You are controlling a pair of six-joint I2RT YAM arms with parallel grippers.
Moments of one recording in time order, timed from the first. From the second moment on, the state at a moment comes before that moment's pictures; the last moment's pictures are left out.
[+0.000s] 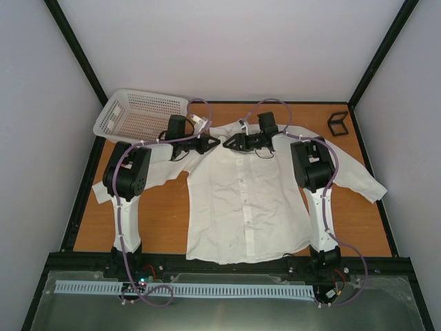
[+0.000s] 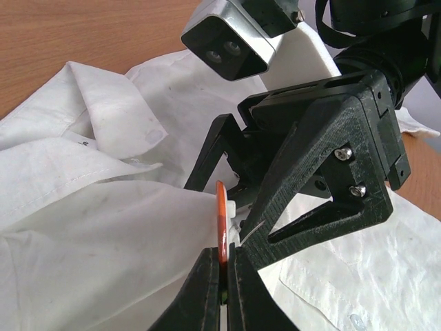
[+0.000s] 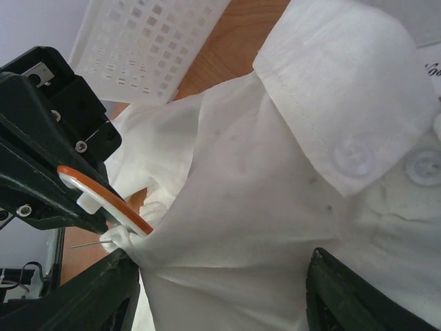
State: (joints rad) left arm -0.29 2.10 1.27 0.26 0.83 -0.06; right arm 0.31 2.34 1.60 -0.05 -1.02 0.27
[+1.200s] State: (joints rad) left arm -0.28 2.10 1.27 0.26 0.85 -0.05; right arm 0.31 2.40 1.70 -0.08 -1.09 0.27
